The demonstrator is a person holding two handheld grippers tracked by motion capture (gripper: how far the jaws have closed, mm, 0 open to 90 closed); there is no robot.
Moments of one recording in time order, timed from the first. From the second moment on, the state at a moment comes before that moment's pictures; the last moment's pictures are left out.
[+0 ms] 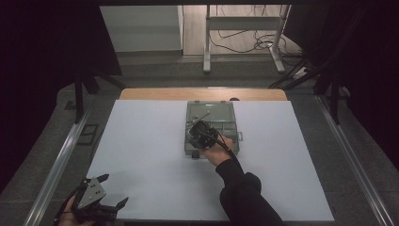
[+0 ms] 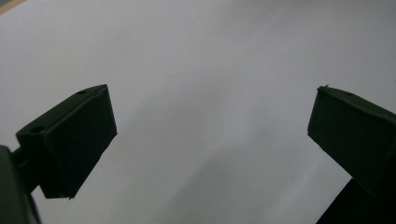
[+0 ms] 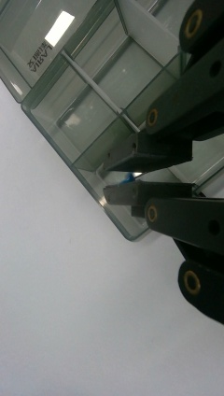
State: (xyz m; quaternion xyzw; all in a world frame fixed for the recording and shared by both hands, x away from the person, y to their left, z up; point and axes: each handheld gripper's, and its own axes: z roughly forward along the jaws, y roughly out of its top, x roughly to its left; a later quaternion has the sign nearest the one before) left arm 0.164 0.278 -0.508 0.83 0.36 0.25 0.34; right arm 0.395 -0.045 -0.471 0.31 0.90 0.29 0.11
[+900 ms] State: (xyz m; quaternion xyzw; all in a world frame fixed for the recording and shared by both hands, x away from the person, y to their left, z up) left arm 0.164 0.276 -0.508 0.83 0.36 0.25 0.34; right arm 0.387 -0.048 -0.470 0.30 0.90 0.29 0.11
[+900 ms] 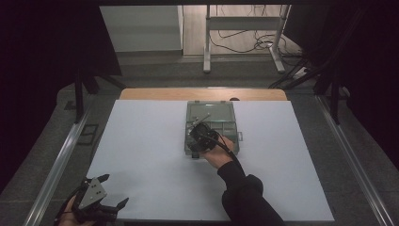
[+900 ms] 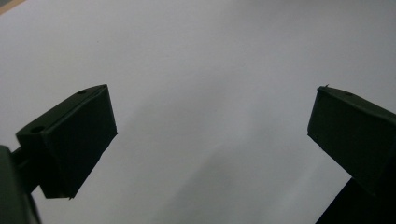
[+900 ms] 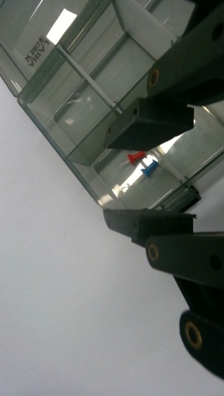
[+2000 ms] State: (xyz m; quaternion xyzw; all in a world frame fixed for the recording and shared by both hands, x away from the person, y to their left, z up) left arm 0.166 0.283 -0.507 0.82 0.38 0.24 0.36; right arm 0.359 -0.083 -0.466 0.30 0.89 0.32 0.12
